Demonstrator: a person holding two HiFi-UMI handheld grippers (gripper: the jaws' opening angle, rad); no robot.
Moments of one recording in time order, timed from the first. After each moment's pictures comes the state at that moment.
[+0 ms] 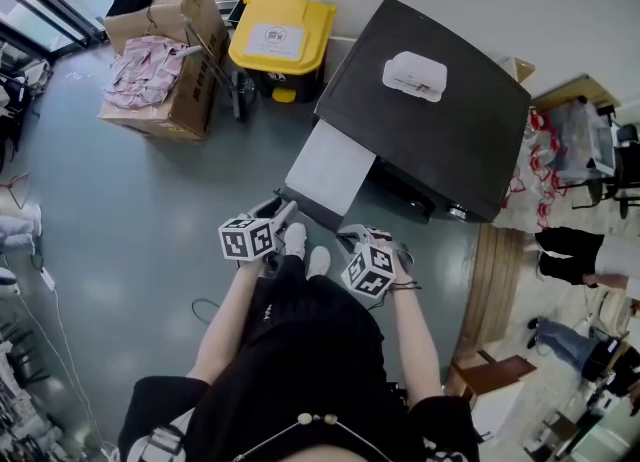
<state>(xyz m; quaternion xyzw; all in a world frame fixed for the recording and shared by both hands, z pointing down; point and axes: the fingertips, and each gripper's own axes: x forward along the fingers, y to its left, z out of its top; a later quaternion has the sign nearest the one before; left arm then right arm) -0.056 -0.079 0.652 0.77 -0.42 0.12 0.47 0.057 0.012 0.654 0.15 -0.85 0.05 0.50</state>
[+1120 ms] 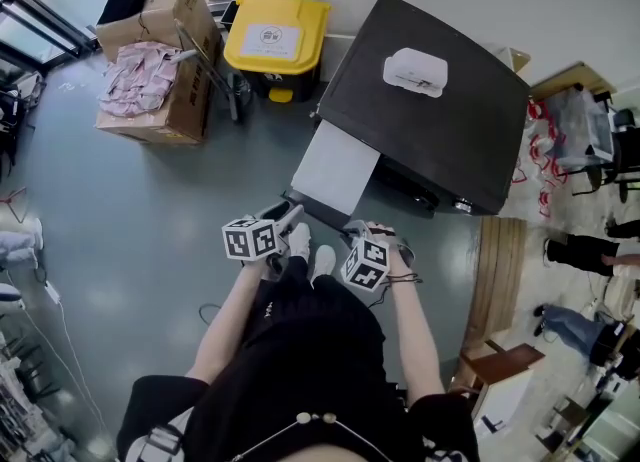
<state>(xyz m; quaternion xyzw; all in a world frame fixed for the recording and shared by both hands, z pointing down) -0.055 -0.078 0.658 0.77 -0.37 0.12 0.50 0.051 0.009 0.684 0.15 -0.81 0.07 0.56</state>
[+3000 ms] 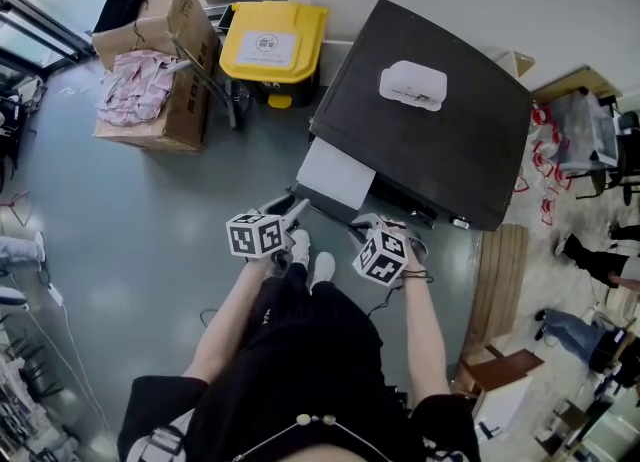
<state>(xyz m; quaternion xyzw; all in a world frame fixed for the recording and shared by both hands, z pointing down) -0.022 -0.135 0.643 0.78 -0.37 0.13 0.48 0.086 -0.052 0.659 0.15 -0.83 0.10 0.53</state>
